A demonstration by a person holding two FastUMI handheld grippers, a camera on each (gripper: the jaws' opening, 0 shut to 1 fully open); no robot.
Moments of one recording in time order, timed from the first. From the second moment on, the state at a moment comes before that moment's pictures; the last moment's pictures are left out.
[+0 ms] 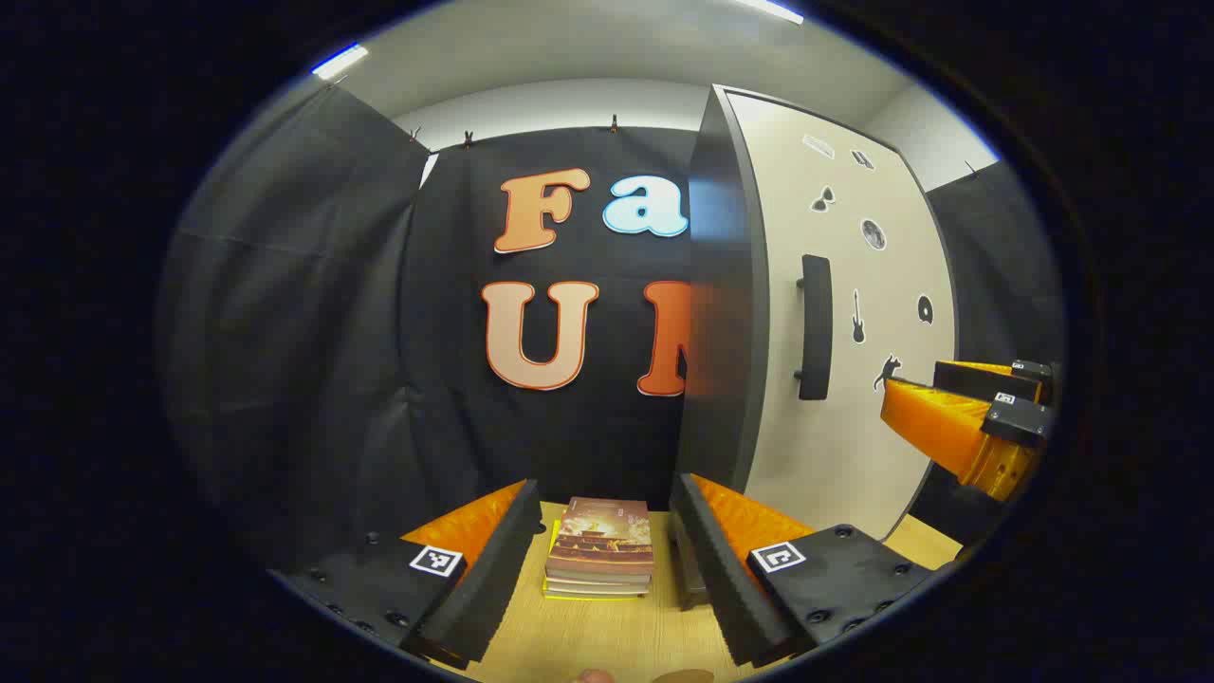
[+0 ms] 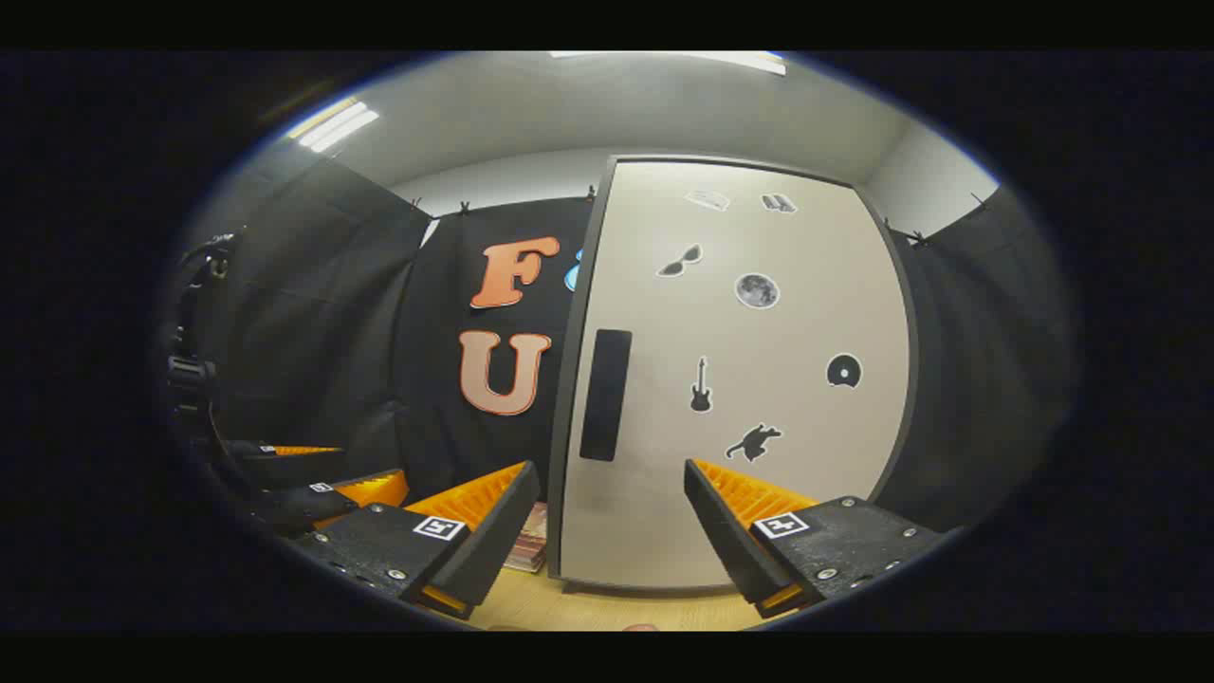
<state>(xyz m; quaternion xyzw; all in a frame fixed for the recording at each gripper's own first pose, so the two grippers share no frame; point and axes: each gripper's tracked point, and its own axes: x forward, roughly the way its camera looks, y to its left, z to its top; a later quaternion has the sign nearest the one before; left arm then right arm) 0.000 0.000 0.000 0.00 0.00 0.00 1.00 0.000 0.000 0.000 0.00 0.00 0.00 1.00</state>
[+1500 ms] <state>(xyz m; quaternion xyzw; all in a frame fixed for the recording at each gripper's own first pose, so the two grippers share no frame) 0.049 0.017 -0.006 0.02 0.00 -0.01 1.00 0.116 0.004 0.003 0.02 0.00 -0.05 1.00</state>
